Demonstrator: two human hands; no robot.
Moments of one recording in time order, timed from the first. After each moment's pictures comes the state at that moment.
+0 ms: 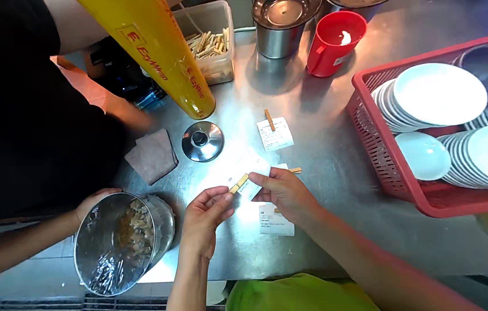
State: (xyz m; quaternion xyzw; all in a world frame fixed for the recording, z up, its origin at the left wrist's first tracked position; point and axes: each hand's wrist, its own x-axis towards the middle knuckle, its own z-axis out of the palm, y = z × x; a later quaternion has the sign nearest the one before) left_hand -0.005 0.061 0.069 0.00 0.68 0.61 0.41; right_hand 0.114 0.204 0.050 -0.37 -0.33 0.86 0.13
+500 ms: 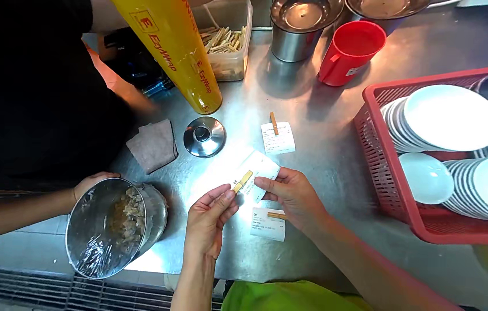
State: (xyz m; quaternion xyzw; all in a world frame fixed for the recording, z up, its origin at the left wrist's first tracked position) left_hand 0.024 0.076 0.067 -0.11 0.60 0.69 0.38; right_hand 0.129 0.218 0.052 -0.34 -0.39 0.84 0.17
